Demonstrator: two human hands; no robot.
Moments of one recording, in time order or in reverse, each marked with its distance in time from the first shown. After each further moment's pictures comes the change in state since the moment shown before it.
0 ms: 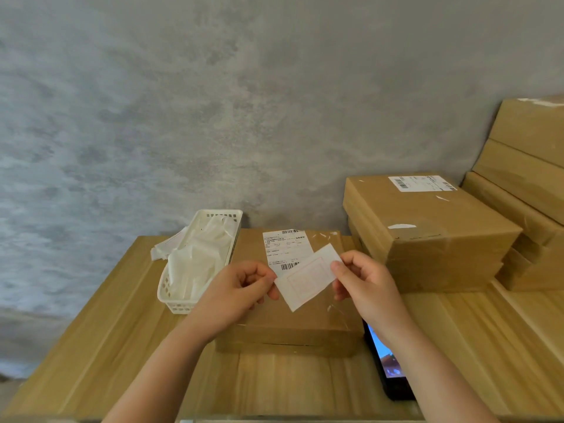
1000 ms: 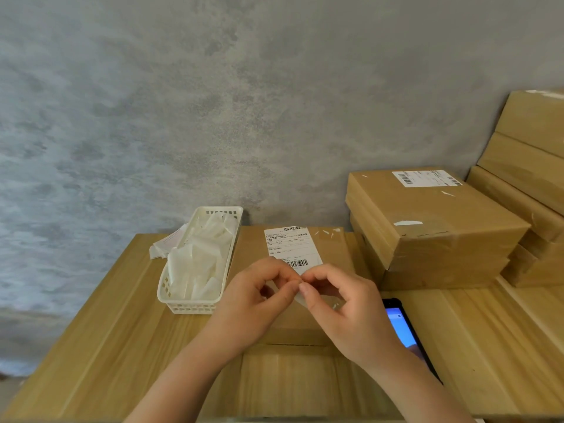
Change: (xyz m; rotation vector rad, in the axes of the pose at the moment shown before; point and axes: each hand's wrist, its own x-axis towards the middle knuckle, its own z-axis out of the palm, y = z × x) left_hand -0.009 0.008 0.019 0.029 0.056 0.348; right_hand -0.024 -0.010 0.036 -0.170 -0.051 -0.473
